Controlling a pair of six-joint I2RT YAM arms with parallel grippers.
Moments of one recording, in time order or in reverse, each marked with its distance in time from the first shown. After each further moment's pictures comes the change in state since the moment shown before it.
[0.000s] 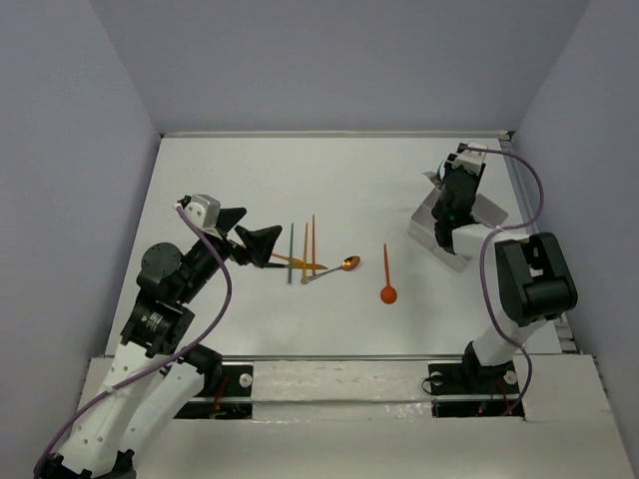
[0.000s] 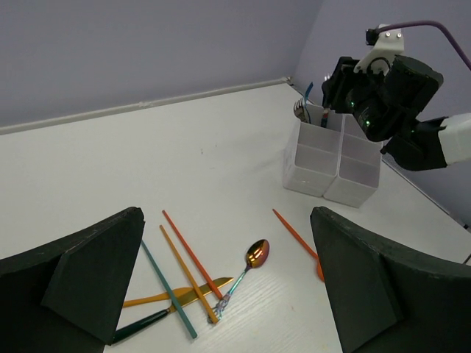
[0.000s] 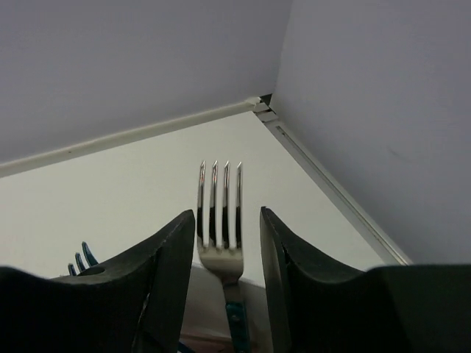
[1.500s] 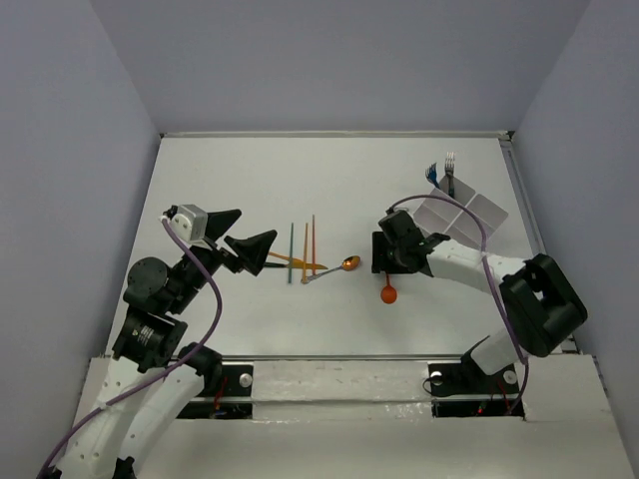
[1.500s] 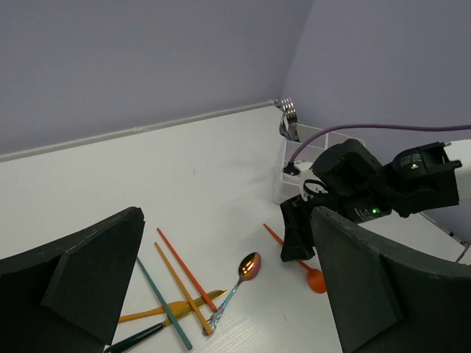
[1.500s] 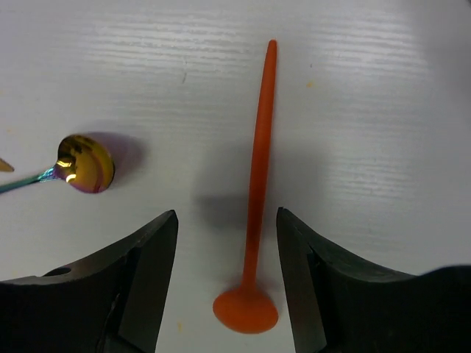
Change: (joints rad) left arm 0.000 -0.086 0.000 0.000 0.020 -0.005; right arm 0.410 -0.207 -0.014 -1.276 -0.596 0.705
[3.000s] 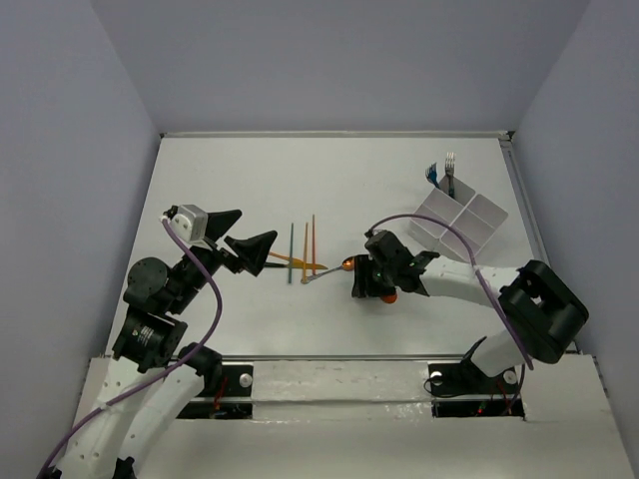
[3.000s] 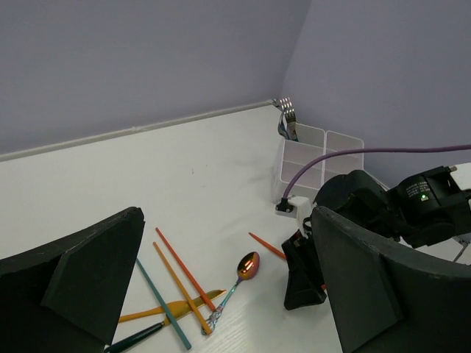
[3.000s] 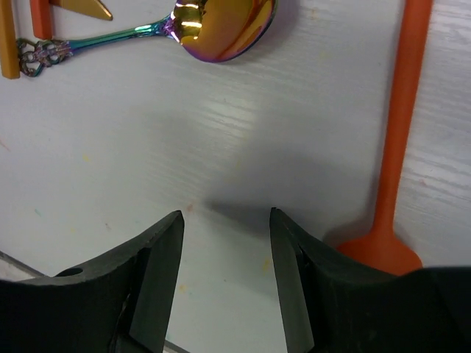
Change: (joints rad) left arm 0.000 0.000 0.000 0.000 0.005 -0.002; right arm 0.150 -0.002 -0.083 0.092 -0.186 0.071
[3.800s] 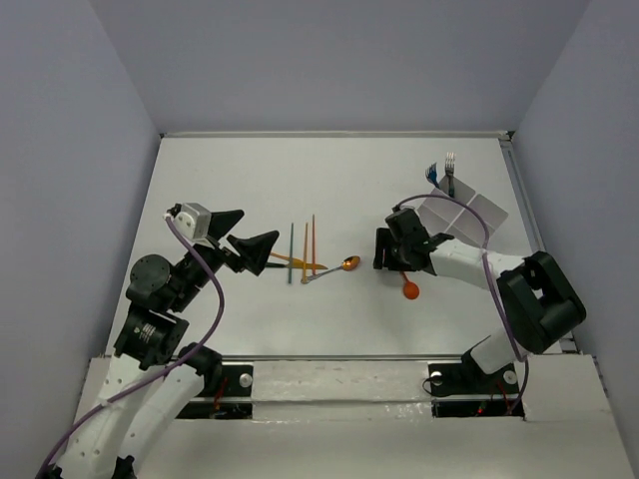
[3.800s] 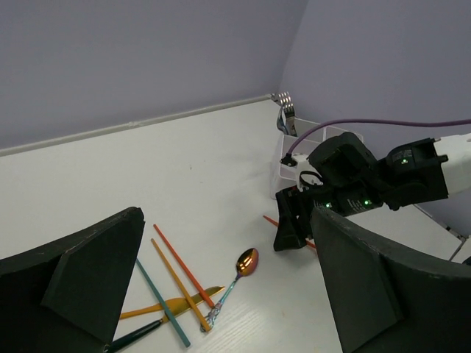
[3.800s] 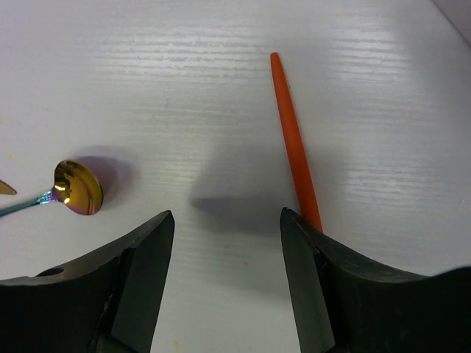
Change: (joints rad) left arm 0.000 0.015 0.000 0.000 0.010 0.000; right arm -0.209 0.055 0.067 0.014 0.168 -0.064
